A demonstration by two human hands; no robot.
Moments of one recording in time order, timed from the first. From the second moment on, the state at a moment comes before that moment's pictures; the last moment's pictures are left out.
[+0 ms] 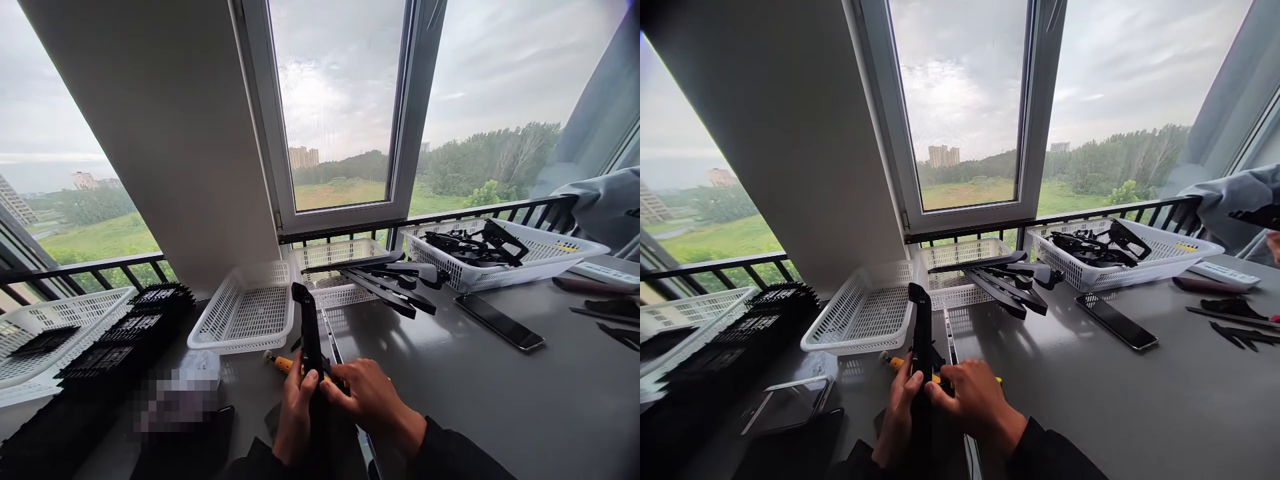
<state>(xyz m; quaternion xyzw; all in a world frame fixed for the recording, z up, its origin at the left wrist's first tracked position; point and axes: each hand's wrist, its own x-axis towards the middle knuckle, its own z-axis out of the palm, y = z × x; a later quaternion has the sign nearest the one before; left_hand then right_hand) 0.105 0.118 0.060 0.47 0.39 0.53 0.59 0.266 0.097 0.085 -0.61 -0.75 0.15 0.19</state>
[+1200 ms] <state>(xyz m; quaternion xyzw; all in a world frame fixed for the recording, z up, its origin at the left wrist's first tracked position) 0.101 0.120 0.047 0.41 0.40 0.52 0.63 0.270 0.099 0.082 -0.62 -0.74 0.15 0.20</state>
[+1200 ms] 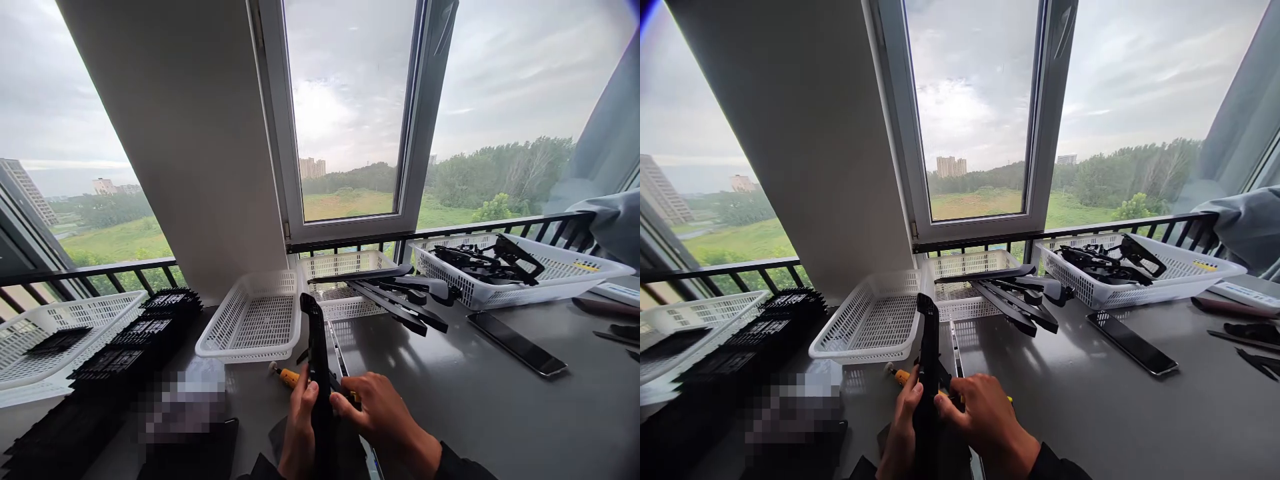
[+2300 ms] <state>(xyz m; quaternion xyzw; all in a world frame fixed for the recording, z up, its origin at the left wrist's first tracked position) 0.105 0.113 0.056 0.46 0.34 0.52 0.64 0.273 0.097 0.080 -0.61 -0.75 0.17 0.18</state>
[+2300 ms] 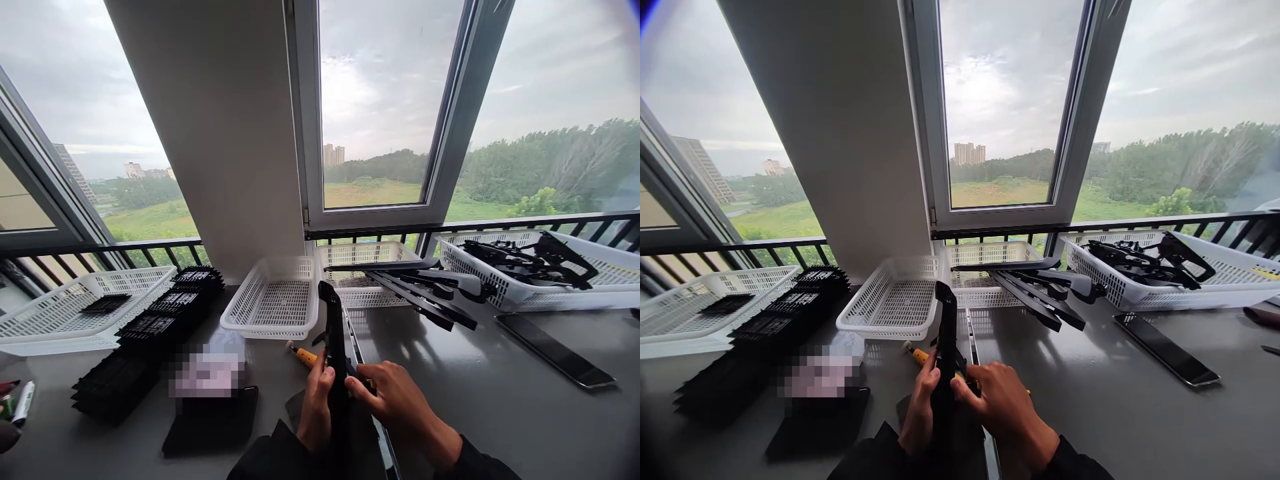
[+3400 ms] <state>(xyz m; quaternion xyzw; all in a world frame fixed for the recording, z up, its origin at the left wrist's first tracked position) 0.105 0.116 0.052 0.49 0.34 0.51 0.63 0.276 0.098 0.078 -0.62 -0.74 0.19 0.18</state>
